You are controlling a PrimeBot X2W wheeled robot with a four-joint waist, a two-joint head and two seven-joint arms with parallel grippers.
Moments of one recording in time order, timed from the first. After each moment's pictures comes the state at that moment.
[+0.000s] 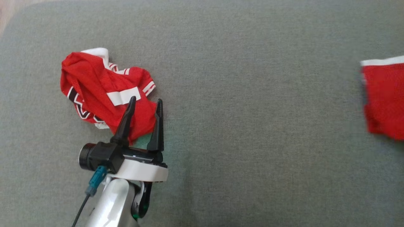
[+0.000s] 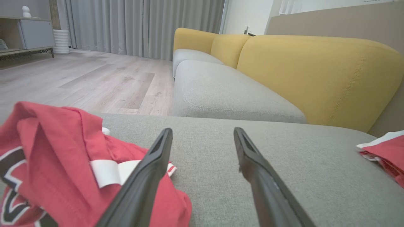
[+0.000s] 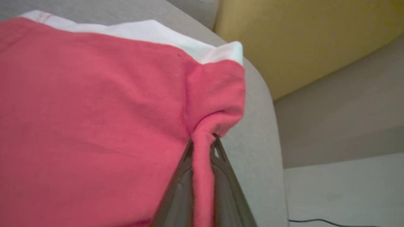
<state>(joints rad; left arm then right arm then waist) -0.24 0.05 -0.31 0.24 -0.27 -0.02 -0.26 -0.54 -0.58 -0.02 0.84 -0.16 0.12 0.08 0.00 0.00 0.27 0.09</state>
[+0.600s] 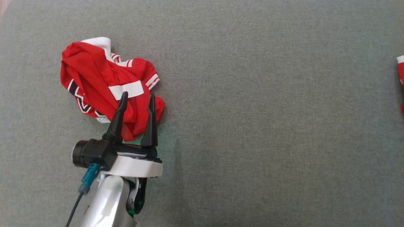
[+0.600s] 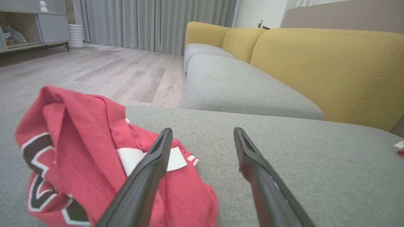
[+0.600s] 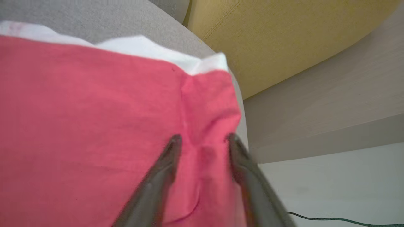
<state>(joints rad) -0.25 0.05 -0.27 0.23 -0.26 -0.03 -0.26 -0.55 -0.66 -0.14 0.83 -0.25 0.12 0.08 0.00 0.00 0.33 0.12</state>
